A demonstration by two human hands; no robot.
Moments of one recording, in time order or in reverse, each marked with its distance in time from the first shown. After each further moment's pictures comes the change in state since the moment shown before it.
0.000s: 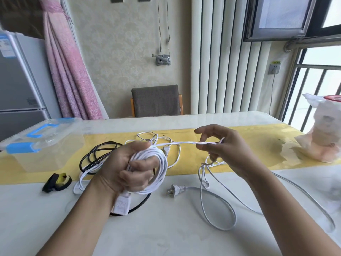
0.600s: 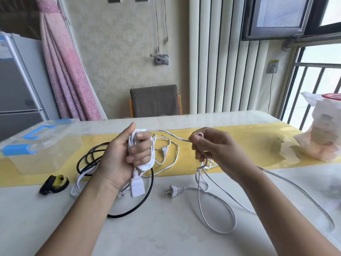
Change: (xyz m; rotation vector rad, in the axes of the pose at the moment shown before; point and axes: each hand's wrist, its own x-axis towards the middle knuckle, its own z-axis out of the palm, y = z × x) left_hand 0.001 0.005 -0.024 -0.143 0.422 0.411; right_hand -0.001 0.001 0.010 0.136 -0.107 -0.030
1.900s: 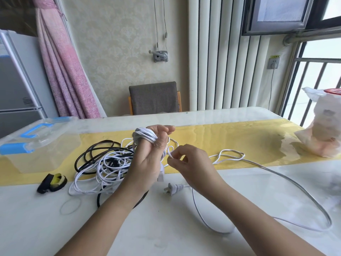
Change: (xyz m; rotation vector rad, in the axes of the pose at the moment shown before) left_hand 0.024 -0.060 0.025 1.006 0.502 0.687; right_hand -0.006 0.034 0.051 -0.539 0.077 0.039
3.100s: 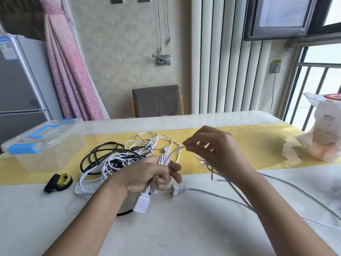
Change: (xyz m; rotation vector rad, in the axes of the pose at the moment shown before) left_hand 0.006 0.007 -0.033 -0.219 -0.550 -0.885; right_hand 0.004 -0.006 -0.056 -0.111 0.130 -0.450
